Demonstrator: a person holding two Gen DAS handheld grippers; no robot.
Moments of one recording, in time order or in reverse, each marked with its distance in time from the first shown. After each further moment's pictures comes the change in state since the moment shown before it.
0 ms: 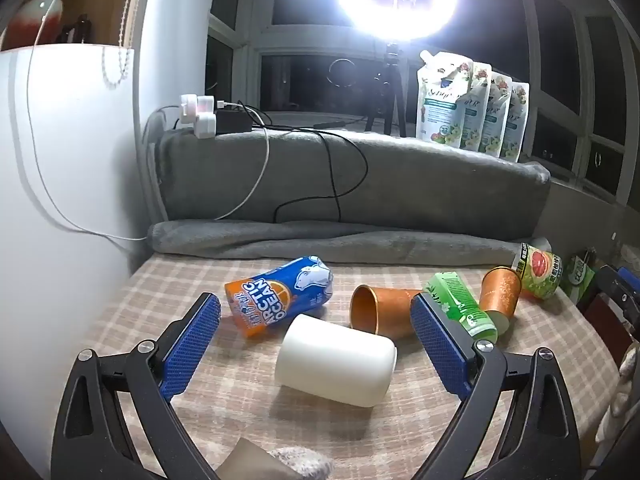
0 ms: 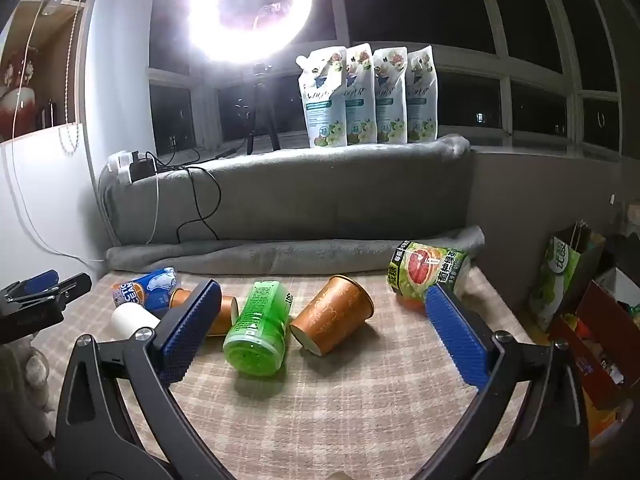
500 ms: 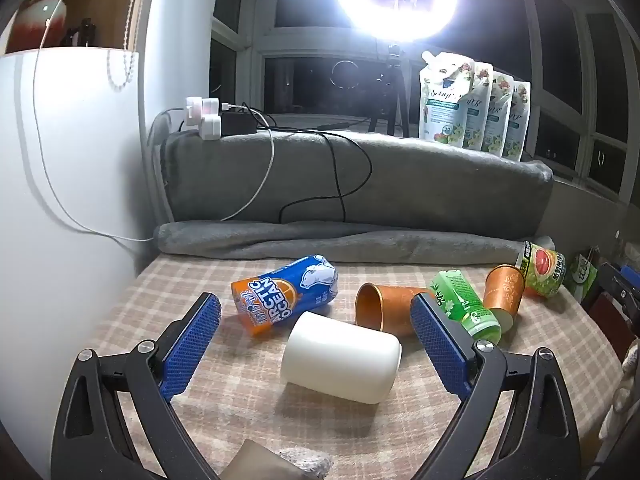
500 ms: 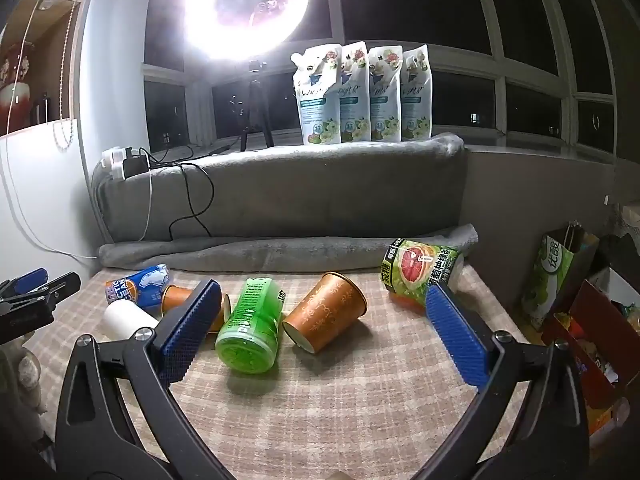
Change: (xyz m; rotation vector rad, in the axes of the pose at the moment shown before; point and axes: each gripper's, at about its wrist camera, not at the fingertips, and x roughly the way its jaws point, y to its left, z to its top) left arm -0.004 0.007 0.000 0.010 0.002 0.009; right arm 0.002 0.000 -0.003 -0.012 0.021 -0.030
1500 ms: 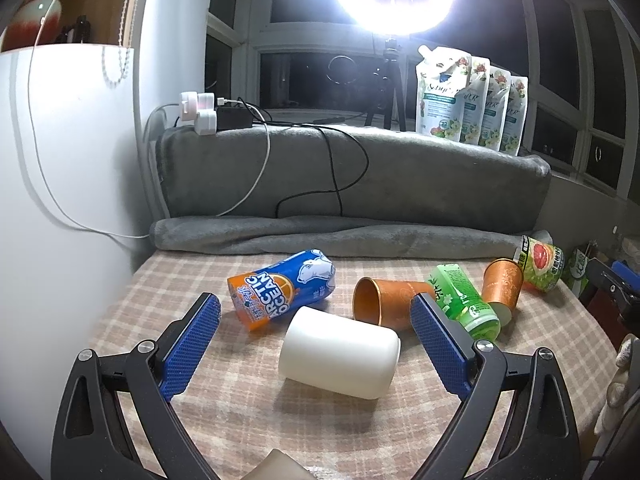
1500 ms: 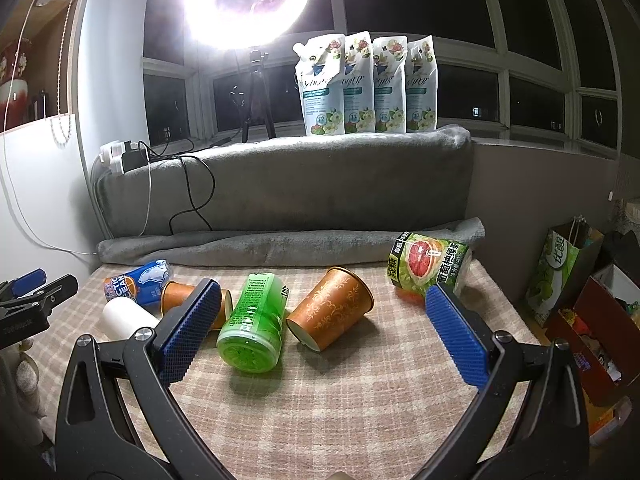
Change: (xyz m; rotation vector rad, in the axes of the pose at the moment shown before) left arm 0.003 -0.005 -0.004 0.003 0.019 -0.008; right arm 0.008 0.004 -0.002 -0.003 0.012 0.008
